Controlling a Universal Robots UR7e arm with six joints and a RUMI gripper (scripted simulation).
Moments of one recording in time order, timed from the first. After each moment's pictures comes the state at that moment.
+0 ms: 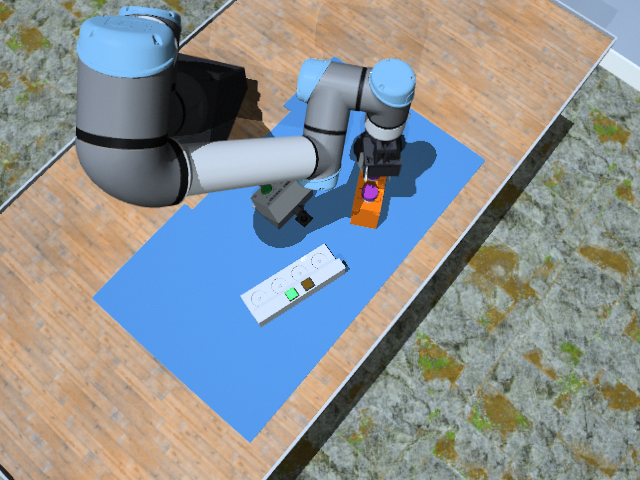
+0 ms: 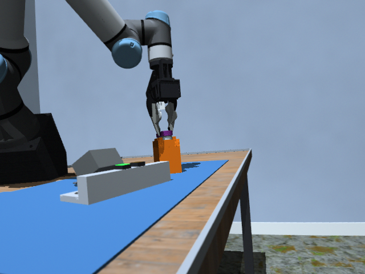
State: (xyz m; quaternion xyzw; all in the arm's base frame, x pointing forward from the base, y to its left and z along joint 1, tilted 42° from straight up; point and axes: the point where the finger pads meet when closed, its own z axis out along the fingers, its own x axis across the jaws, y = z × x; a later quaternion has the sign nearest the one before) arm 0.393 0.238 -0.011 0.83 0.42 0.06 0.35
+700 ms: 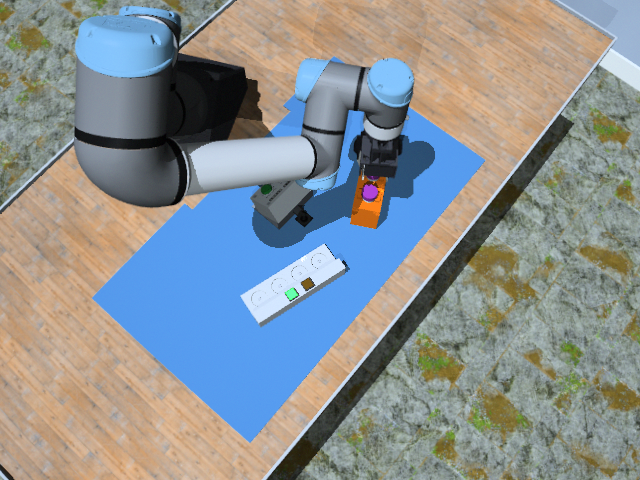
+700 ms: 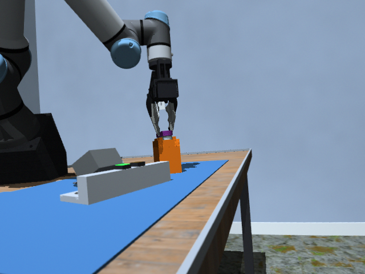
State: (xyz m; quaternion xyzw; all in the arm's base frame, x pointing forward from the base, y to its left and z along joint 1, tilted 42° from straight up) arm 0.393 0.238 -0.011 0.86 0.37 0.08 0.35
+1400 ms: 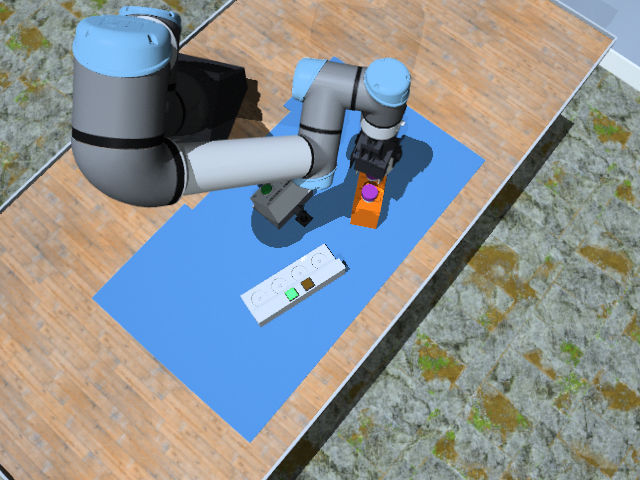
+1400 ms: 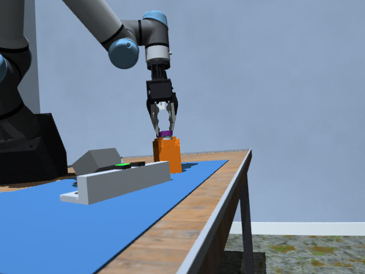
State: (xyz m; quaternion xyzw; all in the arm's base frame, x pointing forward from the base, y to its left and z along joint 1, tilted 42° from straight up) arm 0.393 0.238 -0.011 0.91 0.22 0.14 0.33
